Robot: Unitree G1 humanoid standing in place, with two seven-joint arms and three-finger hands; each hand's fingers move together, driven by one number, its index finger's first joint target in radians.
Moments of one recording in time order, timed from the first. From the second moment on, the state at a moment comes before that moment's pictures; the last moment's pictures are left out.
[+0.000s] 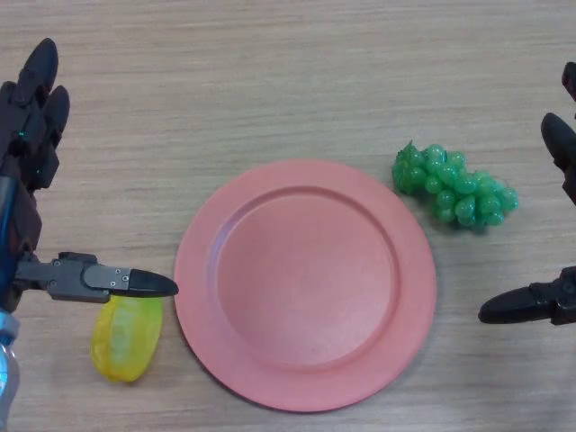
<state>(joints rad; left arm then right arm) -0.01 0.27 0.22 -0.43 -0.09 0.06 -0.14 0.03 -0.26 -0.20 -0.56 0.15 0.32 0.22</state>
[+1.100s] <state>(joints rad) 0.16 0.26 0.38 -0.33 0.19 -0.06 -0.49 -0.02 -0.26 -0.14 -0.52 0.13 0.32 0.22</state>
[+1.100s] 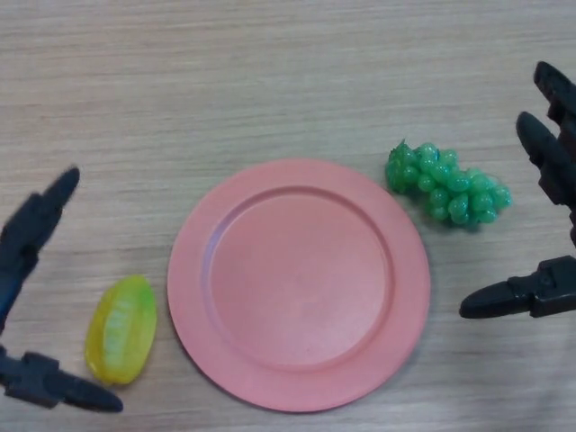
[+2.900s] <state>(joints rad) 0.17 0.31 0.30 0.09 0.36 -0.47 -0.22 -0.02 -0.26 -0.11 -0.49 0.14 0.29 0.23</state>
